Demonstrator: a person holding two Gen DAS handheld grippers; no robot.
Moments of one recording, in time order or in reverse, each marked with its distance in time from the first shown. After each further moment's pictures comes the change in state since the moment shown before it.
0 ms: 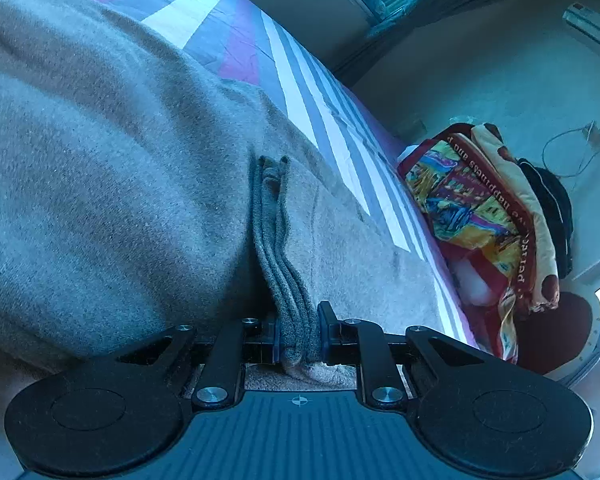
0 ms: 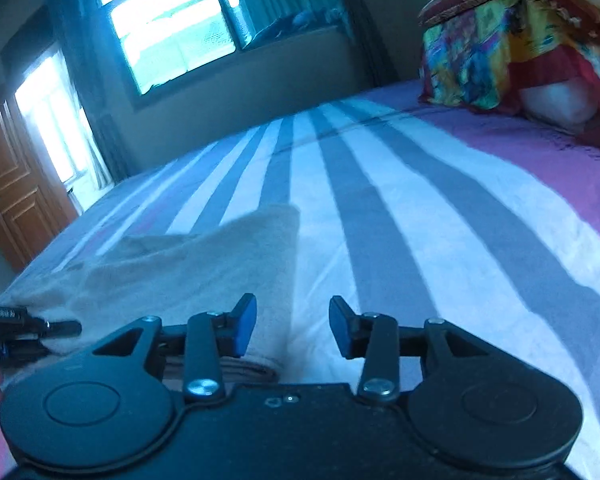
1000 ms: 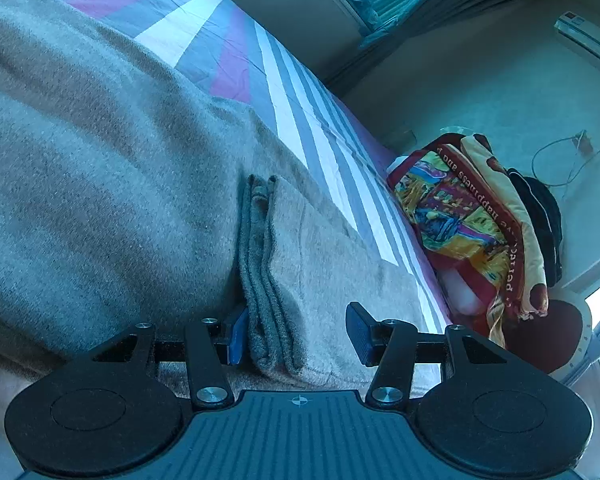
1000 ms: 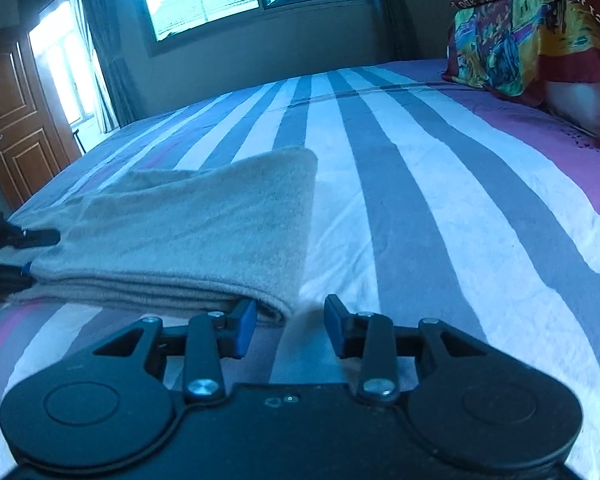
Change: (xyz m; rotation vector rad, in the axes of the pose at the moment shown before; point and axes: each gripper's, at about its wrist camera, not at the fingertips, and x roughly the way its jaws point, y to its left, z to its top) left arm -0.022 0.000 0.007 -0.005 -0.033 -0.022; right arm 0.007 0.012 -0.012 -0.099 0.074 0.000
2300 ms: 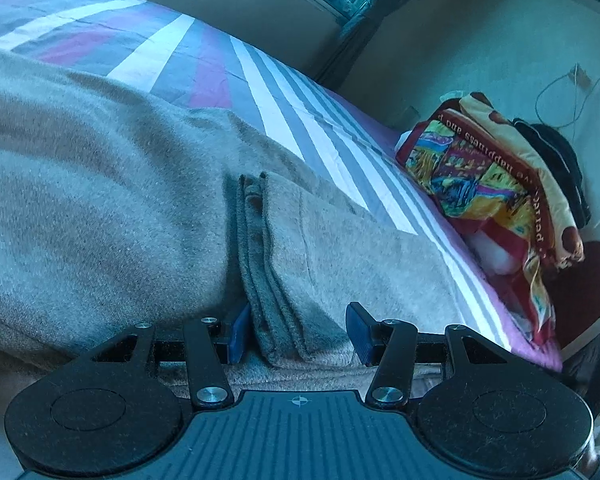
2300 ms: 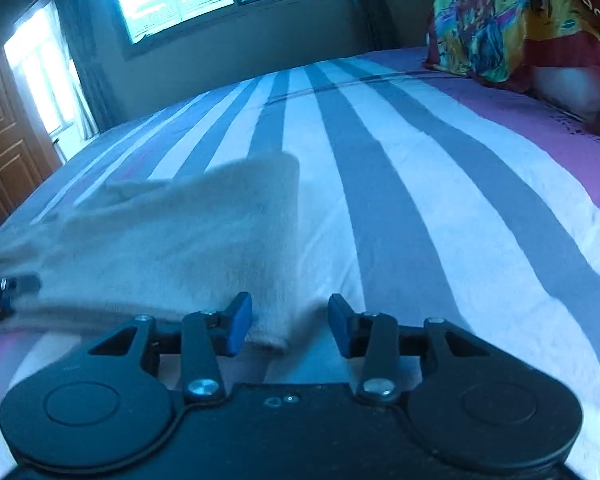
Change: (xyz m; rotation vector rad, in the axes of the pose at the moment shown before) left arm 0.004 -0.031 -0.015 0.215 -0.017 0.112; right arm 0.017 -0.003 0.015 0.065 0.019 -0.048
